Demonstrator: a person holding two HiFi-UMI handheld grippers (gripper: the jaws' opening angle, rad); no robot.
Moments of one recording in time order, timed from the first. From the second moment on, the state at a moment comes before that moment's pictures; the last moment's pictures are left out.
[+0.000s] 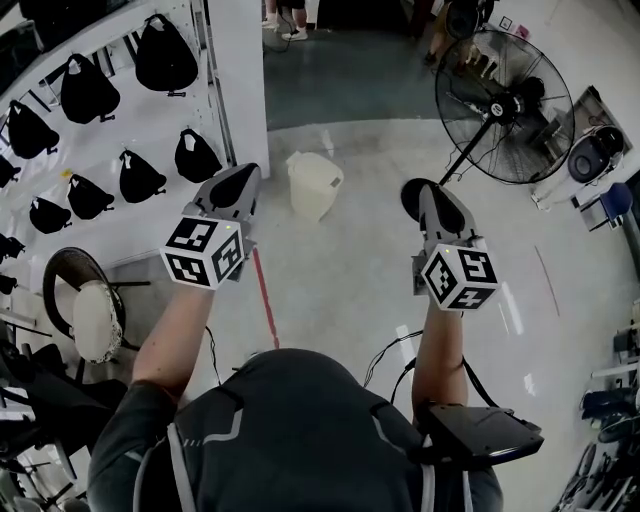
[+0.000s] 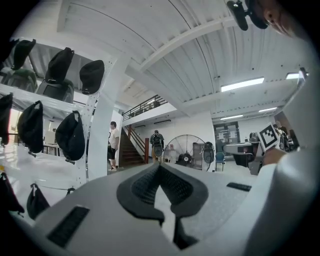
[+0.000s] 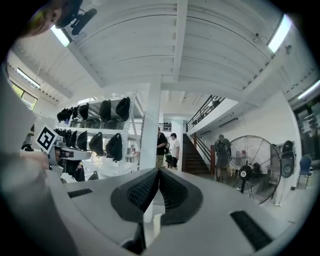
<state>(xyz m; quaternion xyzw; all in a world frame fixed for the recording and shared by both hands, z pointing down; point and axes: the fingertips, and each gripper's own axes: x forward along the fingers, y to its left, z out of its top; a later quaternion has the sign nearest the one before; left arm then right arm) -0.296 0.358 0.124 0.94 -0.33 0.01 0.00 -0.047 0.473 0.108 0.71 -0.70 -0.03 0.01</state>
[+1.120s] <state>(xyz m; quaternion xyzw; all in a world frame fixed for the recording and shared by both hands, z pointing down) -0.185 0.353 0.163 0.94 -0.33 0.04 0.01 0.055 0.470 0.159 0.70 -0.71 -0.01 0.01</state>
